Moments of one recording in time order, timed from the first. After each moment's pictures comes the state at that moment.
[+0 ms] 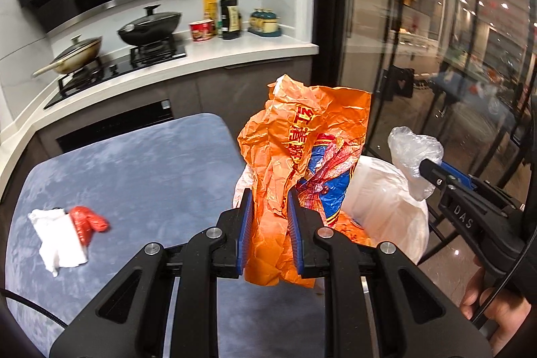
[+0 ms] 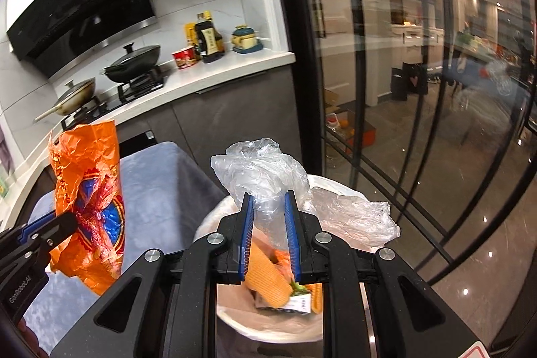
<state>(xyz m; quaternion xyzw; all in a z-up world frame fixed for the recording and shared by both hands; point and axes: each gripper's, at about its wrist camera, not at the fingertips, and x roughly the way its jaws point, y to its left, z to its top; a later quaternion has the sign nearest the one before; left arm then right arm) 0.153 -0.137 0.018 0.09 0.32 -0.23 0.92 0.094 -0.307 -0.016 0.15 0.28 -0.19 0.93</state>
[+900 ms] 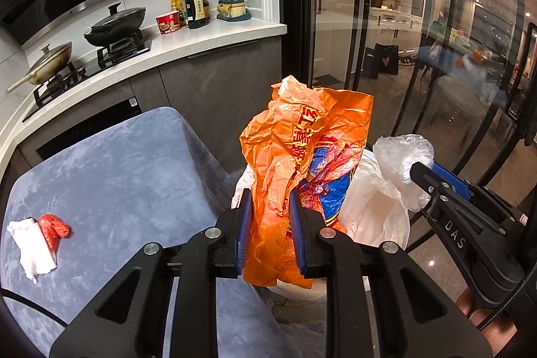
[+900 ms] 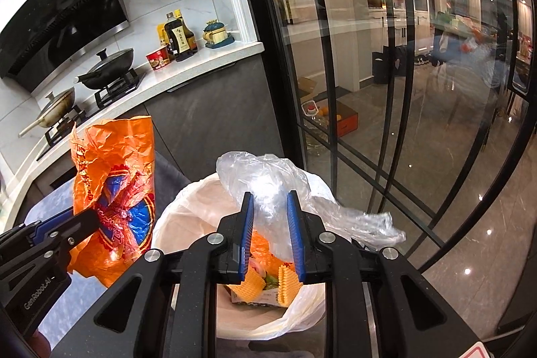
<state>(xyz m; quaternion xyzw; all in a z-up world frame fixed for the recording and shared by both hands) 0.151 -0.207 -0.004 0.12 0.34 -0.26 0.90 0.076 -0.350 -0.040 0.19 0.28 -0.22 0.91</state>
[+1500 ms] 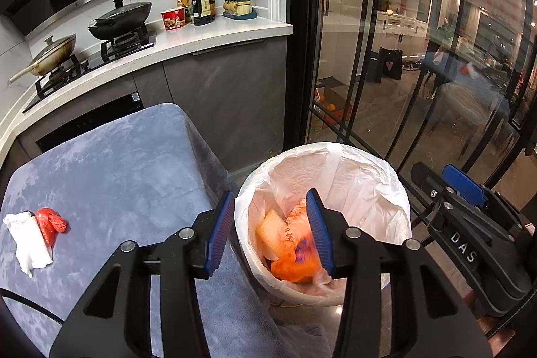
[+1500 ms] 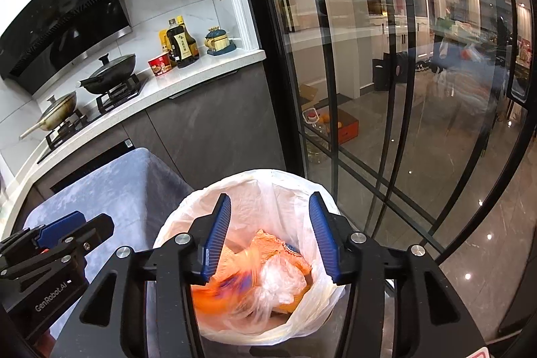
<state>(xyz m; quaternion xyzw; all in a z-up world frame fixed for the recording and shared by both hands) 0.157 -0.203 -0.004 0.10 0.35 -0.25 0.90 0.075 -0.350 -0.035 0.18 0.27 -0.22 0.92</state>
